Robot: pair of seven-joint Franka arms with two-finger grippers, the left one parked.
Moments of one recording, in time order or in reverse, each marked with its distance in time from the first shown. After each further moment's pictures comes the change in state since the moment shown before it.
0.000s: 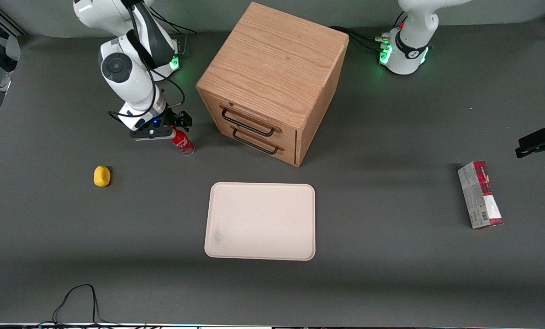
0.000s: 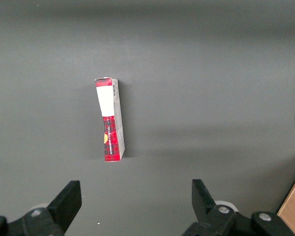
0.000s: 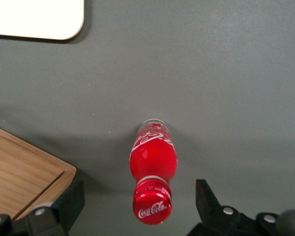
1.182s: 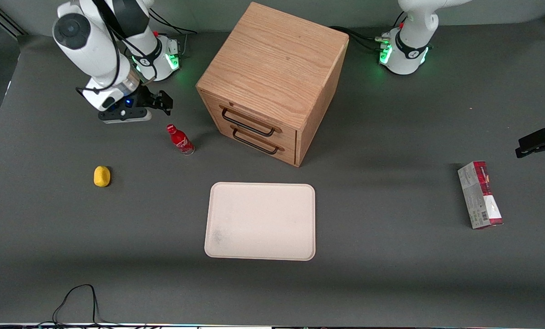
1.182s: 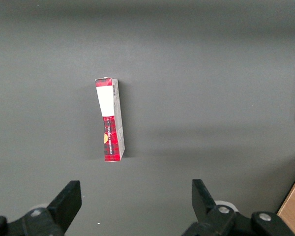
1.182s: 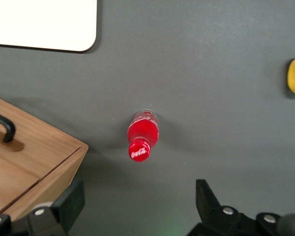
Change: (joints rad) arm -0.041 -0.158 0.000 0.131 0.000 -0.294 -0.047
